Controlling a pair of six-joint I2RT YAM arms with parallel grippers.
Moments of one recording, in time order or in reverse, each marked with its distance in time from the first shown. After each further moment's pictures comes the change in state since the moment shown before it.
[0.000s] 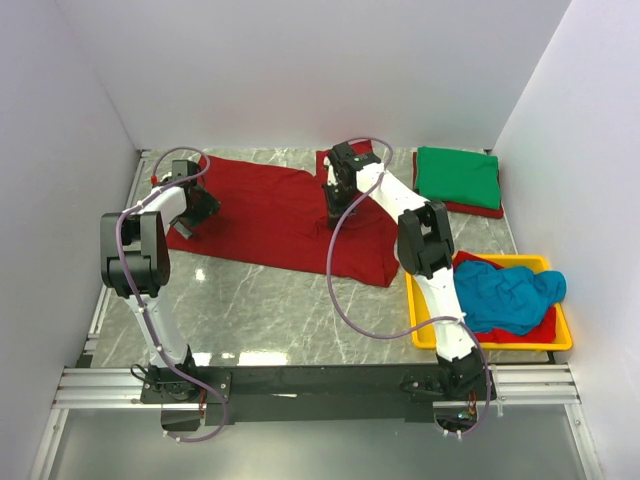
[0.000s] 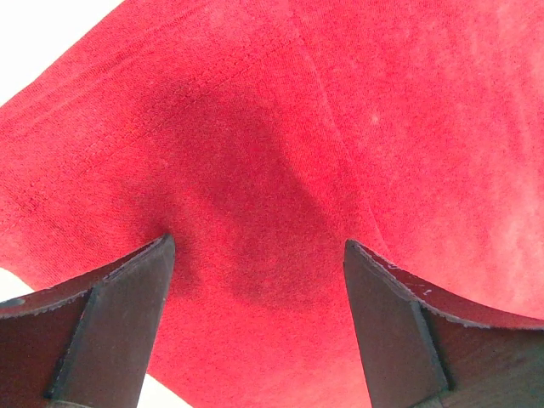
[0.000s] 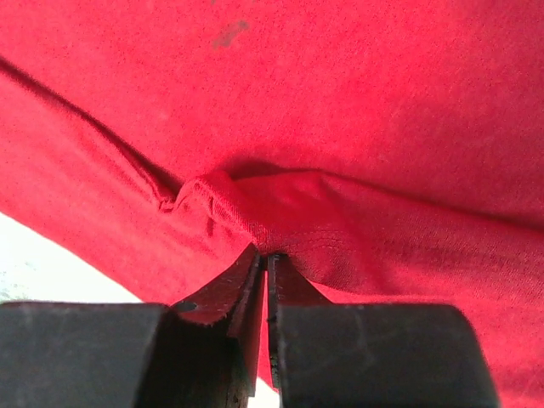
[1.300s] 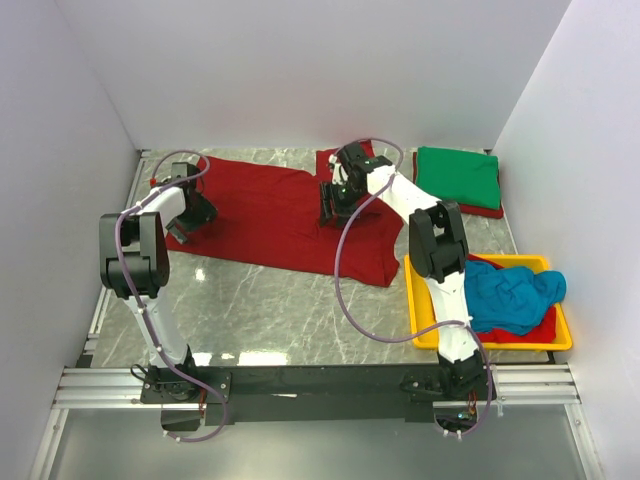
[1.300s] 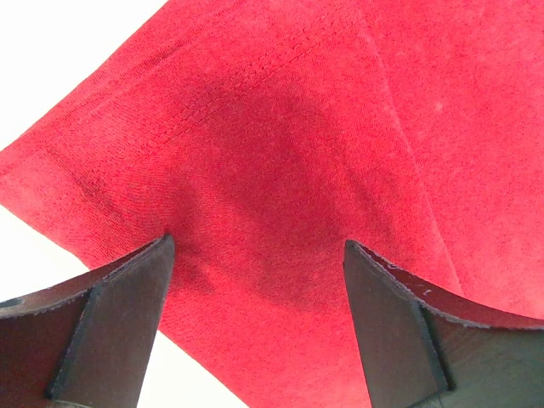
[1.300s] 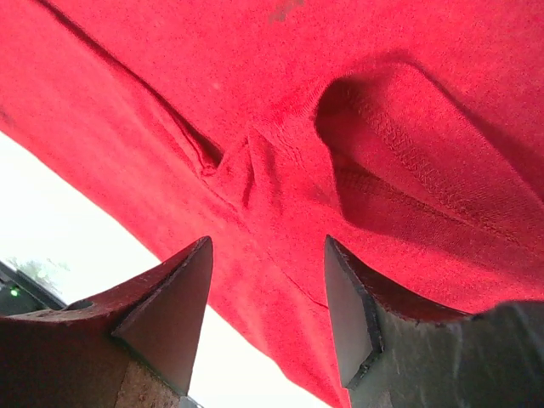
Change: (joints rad) left arm 0.003 -0.009 -0.005 -0.078 -0.055 0.045; right arm -0.031 -0.122 -0.185 0.151 -0.134 0.007
